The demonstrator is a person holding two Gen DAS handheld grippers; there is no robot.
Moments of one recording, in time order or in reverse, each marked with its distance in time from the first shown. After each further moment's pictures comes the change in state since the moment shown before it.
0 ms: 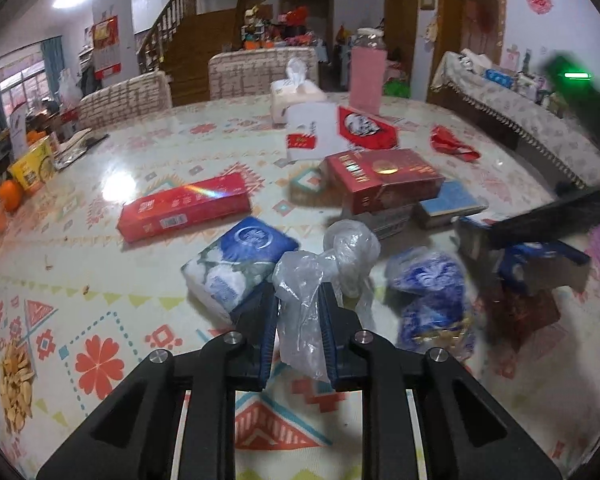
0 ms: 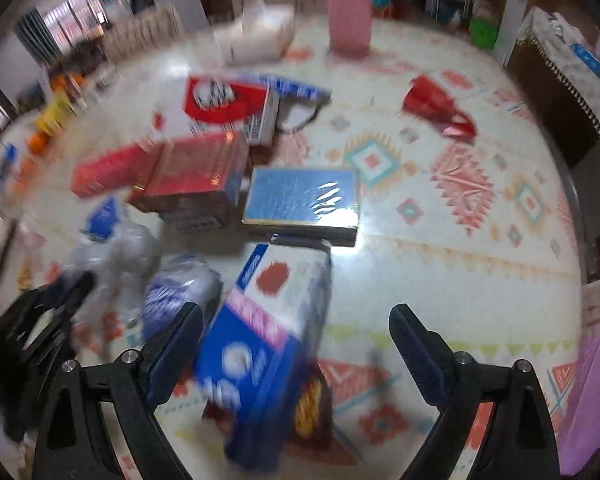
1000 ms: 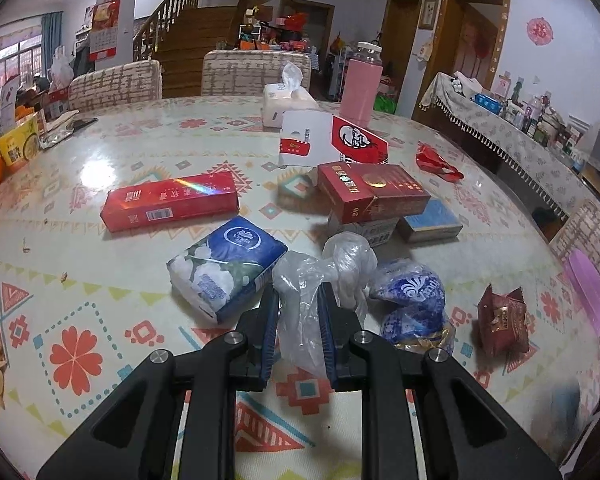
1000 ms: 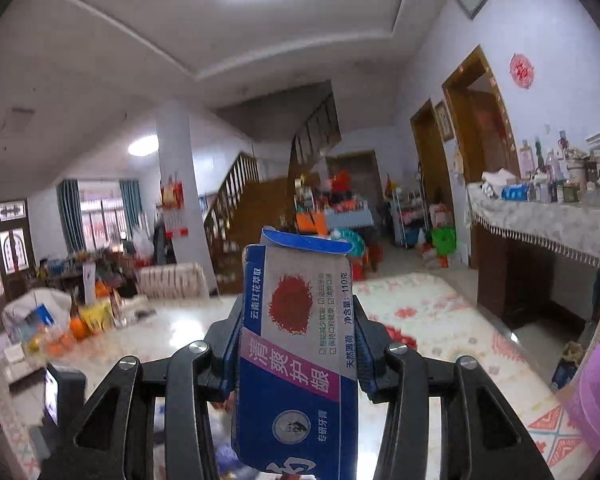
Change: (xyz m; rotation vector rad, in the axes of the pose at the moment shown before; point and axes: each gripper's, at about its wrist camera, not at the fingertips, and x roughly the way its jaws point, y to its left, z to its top) left arm 0.002 0.013 0.000 -0.090 -0.013 -0.093; right arm -0.159 0.027 -0.116 0.101 -1.119 -0.006
